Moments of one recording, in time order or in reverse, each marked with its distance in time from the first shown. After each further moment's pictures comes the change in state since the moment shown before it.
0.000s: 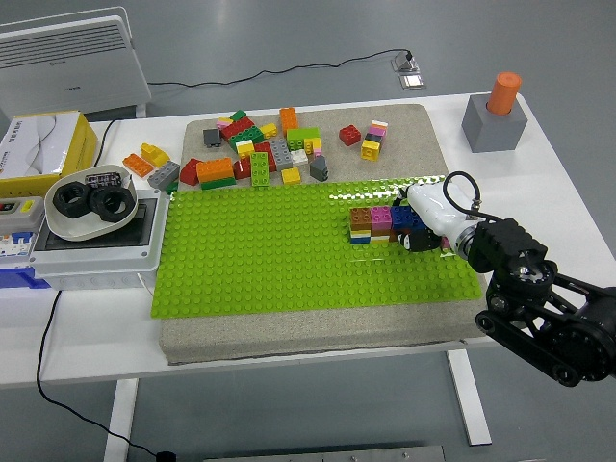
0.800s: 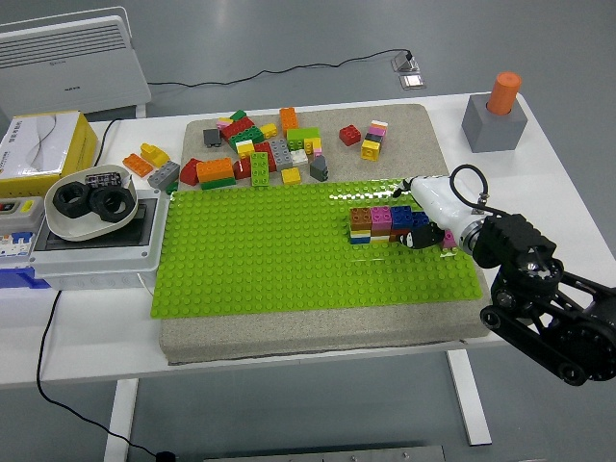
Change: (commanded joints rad) left arm -0.001 0.001 0.000 0.000 -0.001 -0.001 0.001; right arm -0.037 -0.020 0.082 0.087 0.031 -0.008 0.012
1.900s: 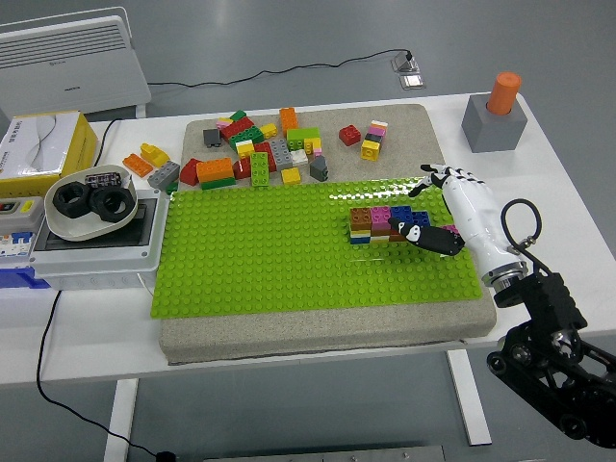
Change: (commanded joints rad) left arm 0.003 -0.003 0.002 0.000 0.001 0.000 -0.005; right arm -0.249 0.057 0.119 -0.003 -0.034 -0.472 0.258
